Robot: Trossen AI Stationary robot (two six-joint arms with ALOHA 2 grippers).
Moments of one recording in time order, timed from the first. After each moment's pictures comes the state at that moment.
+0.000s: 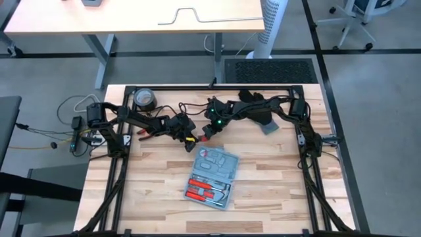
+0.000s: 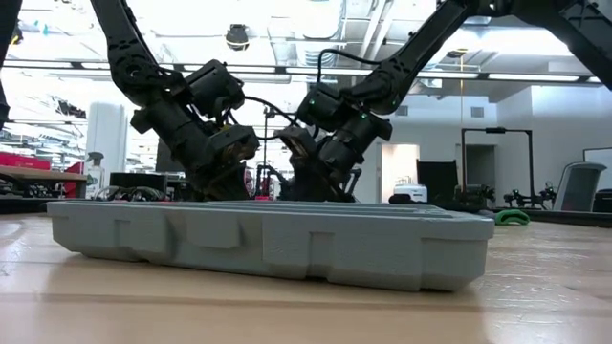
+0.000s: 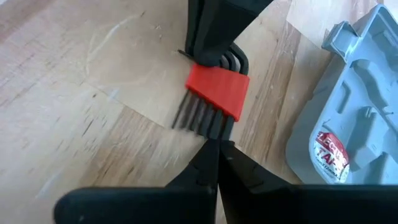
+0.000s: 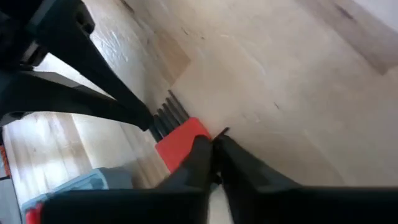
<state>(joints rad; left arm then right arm) 0.27 1.71 0.60 0.29 0.20 -0.38 -0.31 2.17 1.35 -0.18 -0.47 0.60</state>
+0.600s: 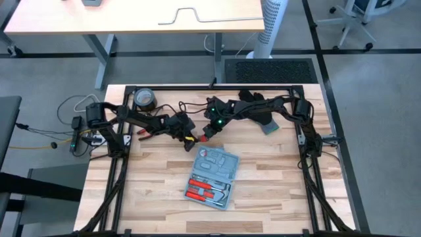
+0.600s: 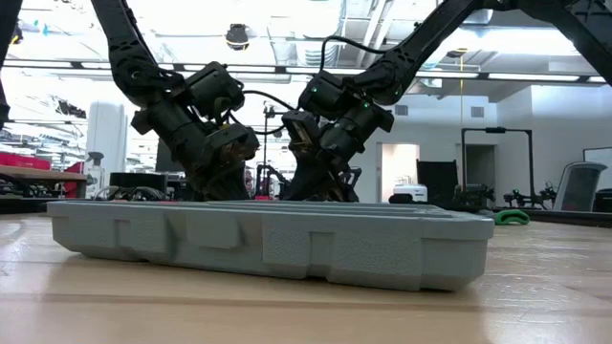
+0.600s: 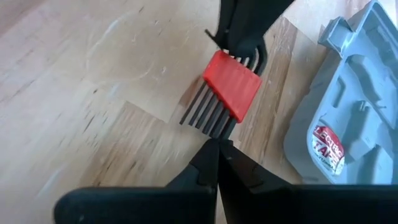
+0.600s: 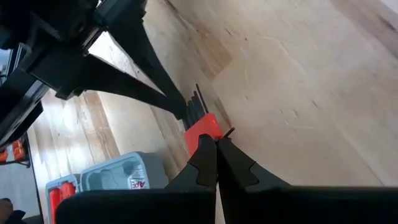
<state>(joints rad) 0.30 1.69 0.60 0.29 0.24 -0.36 -0.31 2.10 1.35 -0.16 -0.50 0.56</state>
